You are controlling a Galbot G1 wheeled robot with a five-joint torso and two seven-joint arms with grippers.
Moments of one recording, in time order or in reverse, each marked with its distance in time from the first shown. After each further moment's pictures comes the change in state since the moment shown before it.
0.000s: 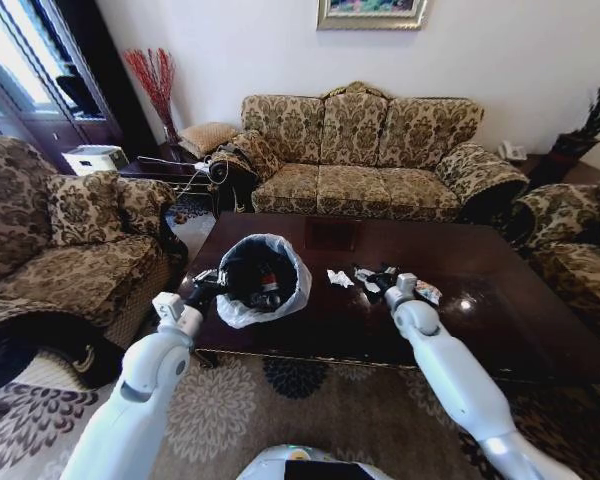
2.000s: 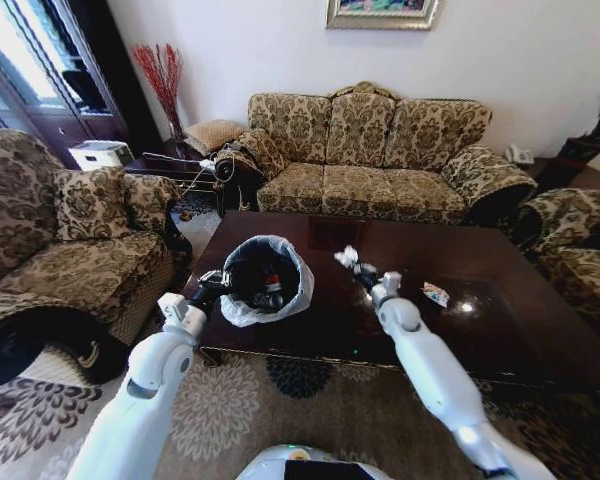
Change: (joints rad) left arm 0.003 -0.029 0.002 0.020 0.024 -0.036 0.041; right arm 0.027 -0.007 -0.015 0.299 0.049 0.032 0.054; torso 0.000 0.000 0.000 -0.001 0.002
